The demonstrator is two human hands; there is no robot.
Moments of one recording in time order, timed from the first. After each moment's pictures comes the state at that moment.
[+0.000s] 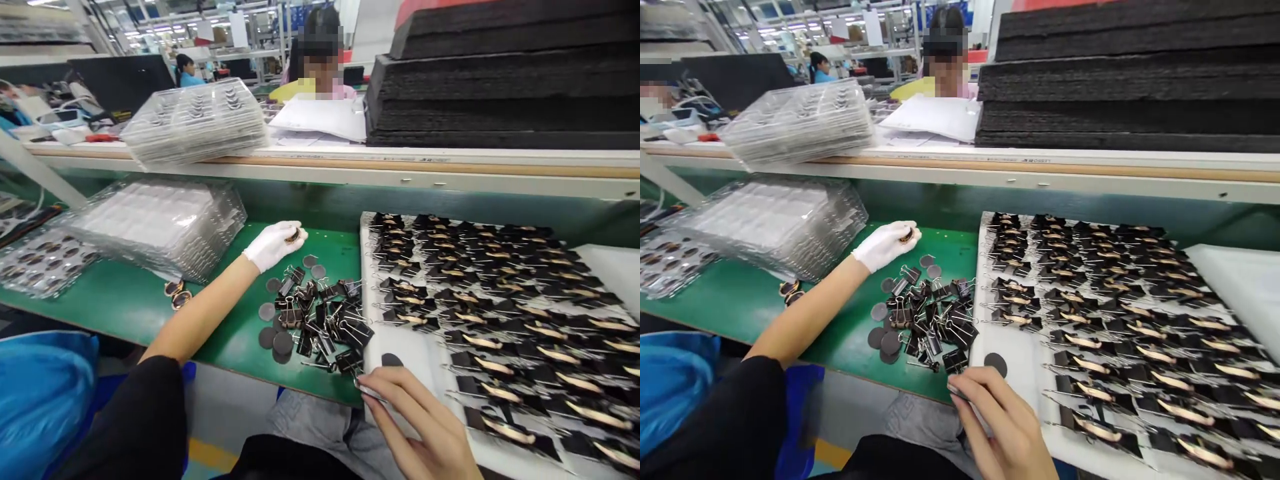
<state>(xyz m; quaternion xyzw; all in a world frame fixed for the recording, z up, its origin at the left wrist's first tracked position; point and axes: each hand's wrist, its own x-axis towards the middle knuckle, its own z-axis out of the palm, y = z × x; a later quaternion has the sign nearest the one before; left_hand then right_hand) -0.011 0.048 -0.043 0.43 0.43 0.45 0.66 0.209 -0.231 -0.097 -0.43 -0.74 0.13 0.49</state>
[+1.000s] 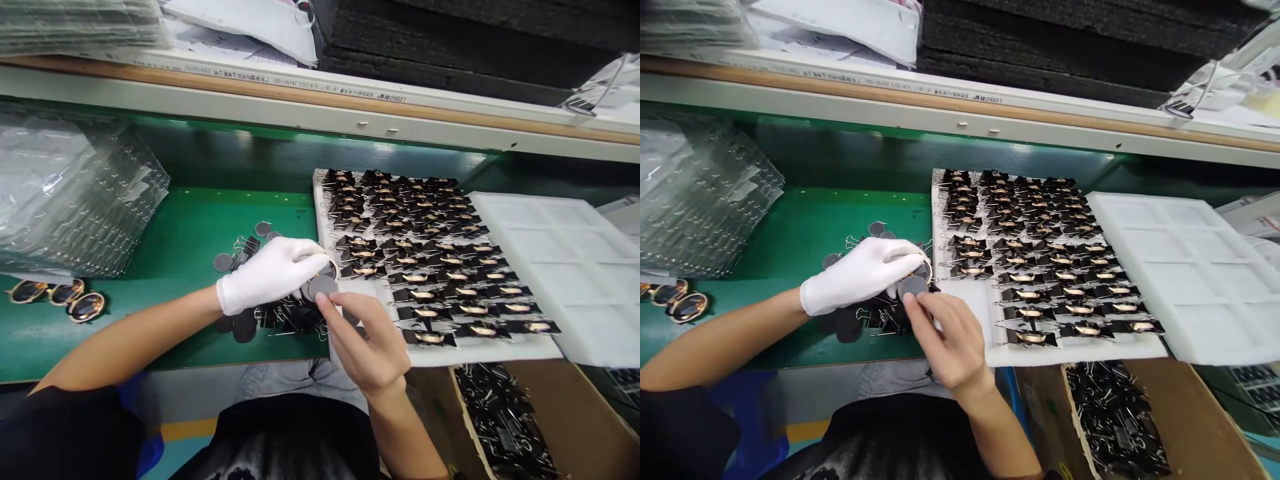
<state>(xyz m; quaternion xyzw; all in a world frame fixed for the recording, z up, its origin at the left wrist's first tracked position) 0.043 -0.054 -0.031 0.82 0.31 0.17 0.45 0.179 -0.195 -0.088 -0.48 -0.71 -0.18 0.48</state>
